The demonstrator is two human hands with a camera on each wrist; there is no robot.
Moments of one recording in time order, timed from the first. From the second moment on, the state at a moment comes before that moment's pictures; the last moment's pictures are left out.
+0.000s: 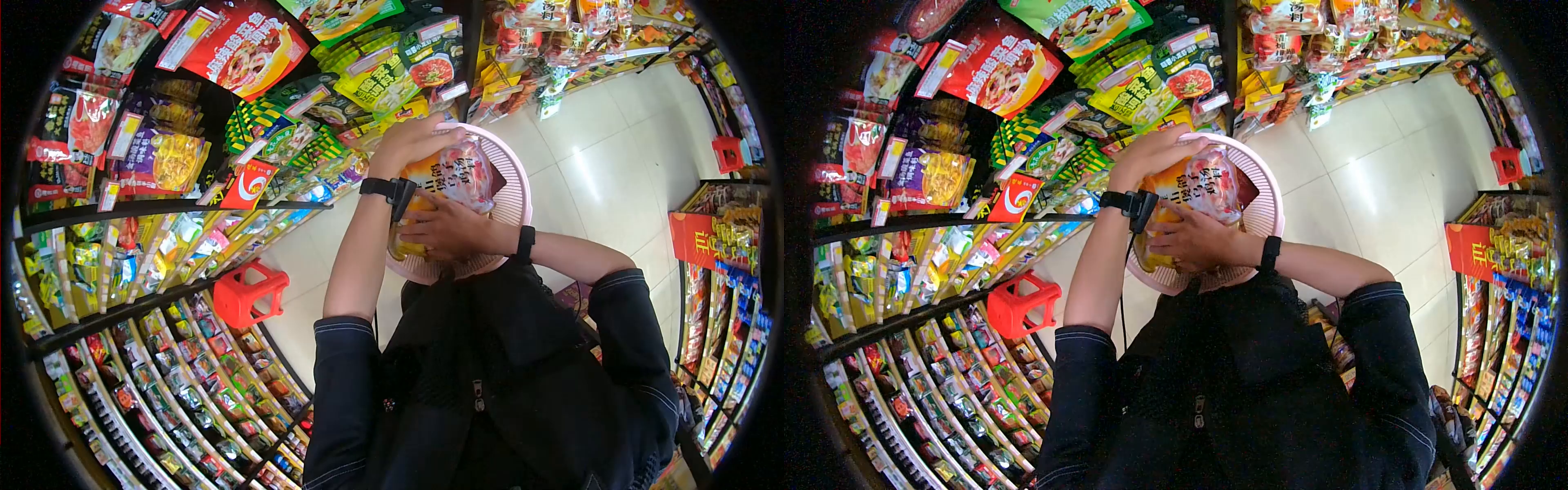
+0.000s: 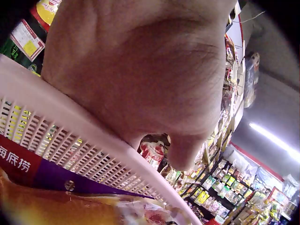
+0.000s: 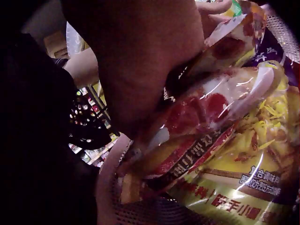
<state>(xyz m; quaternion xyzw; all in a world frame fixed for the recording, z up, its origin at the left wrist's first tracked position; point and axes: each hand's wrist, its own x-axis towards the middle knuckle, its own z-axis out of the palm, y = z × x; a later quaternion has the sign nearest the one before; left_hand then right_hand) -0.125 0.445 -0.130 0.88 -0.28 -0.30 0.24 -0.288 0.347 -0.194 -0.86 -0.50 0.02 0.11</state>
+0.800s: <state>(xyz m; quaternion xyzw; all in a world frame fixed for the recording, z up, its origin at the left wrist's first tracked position) -0.140 0.308 -0.157 0.86 -0.38 -0.28 0.21 -0.385 0.067 -0.188 -0.80 0.16 -0.02 0.58</state>
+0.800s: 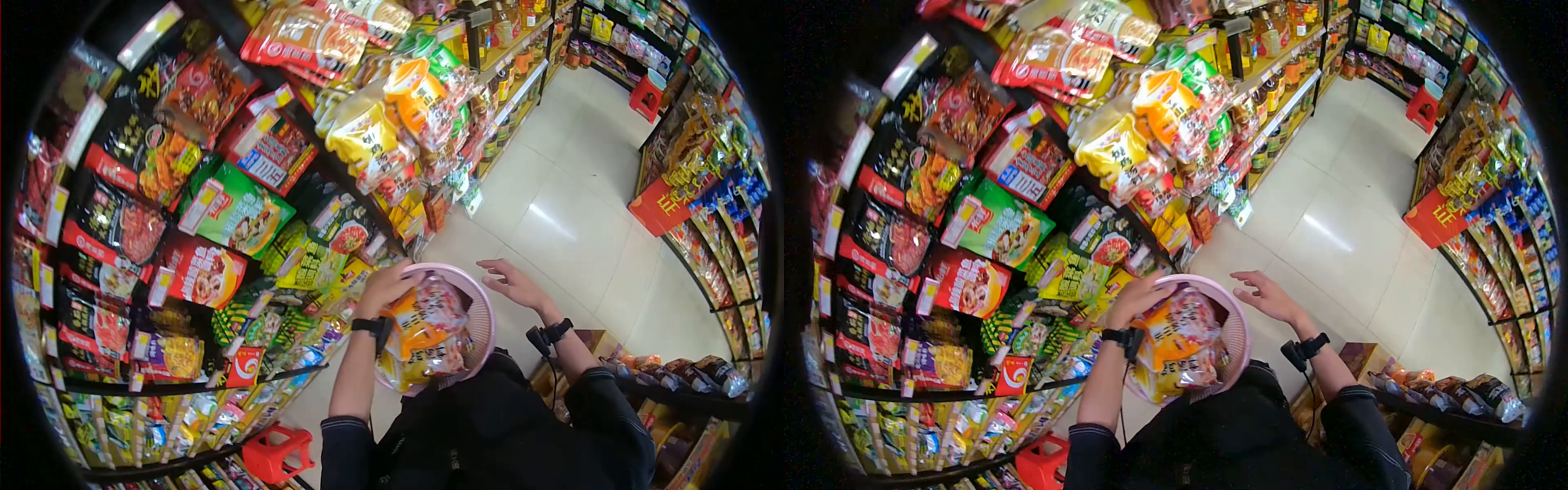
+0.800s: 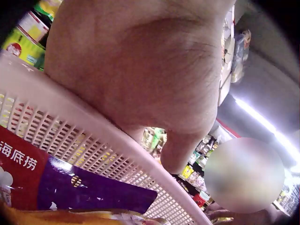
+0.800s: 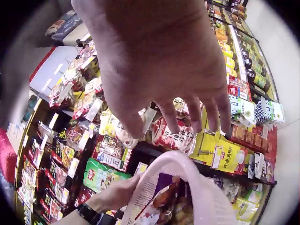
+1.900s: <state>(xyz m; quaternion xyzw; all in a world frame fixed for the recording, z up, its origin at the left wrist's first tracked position) -0.086 -0.182 -0.209 0.75 -0.58 -0.24 0.21 -0.307 -0.306 -0.236 -0.84 0.28 -0.06 0.46</state>
